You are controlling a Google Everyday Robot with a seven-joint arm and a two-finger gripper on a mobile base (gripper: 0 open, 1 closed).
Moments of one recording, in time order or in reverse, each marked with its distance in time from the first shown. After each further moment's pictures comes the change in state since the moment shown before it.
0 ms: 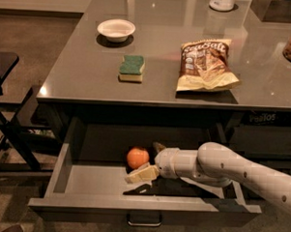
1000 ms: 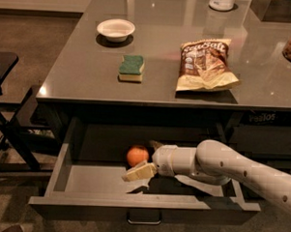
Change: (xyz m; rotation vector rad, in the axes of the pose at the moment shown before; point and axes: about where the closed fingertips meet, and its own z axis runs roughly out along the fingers) arm -0.020 0.009 -0.002 -0.005 -0.031 -0.038
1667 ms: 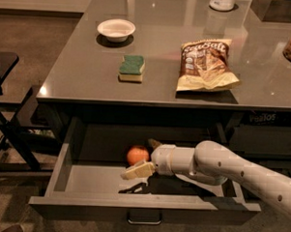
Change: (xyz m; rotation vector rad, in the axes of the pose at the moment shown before) arm -0.002 -0.007 0.009 -0.006 -0.043 -0.016
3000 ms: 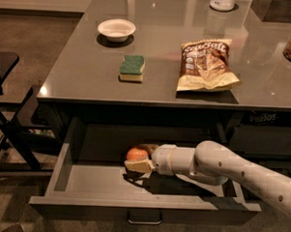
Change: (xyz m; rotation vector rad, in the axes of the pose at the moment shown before) arm 0.000 0.000 0.000 0.000 0.000 0.000
